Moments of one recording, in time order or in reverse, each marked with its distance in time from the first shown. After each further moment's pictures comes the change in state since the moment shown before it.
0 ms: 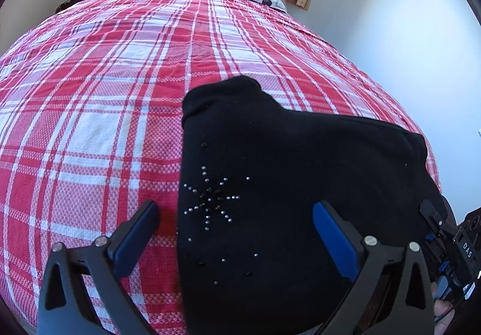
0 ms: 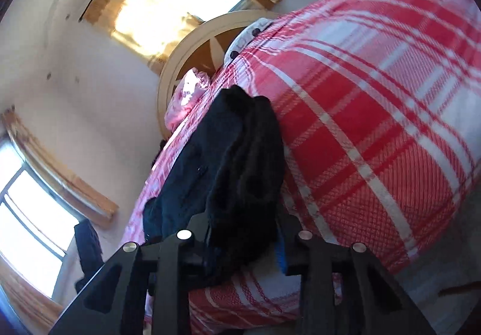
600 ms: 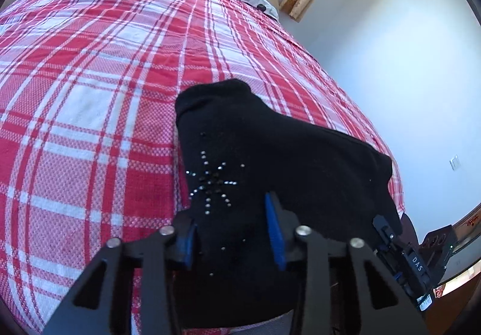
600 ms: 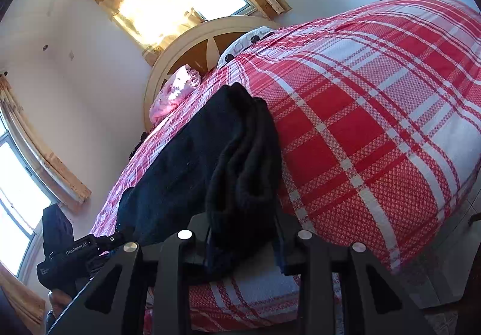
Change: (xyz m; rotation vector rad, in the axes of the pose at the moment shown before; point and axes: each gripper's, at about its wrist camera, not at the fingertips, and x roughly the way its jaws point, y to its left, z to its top) left arm -0.012 0.015 -0.008 -0.135 -0.004 -0.181; right arm 0.005 0.004 -0.002 -0.093 -0.027 -0.095
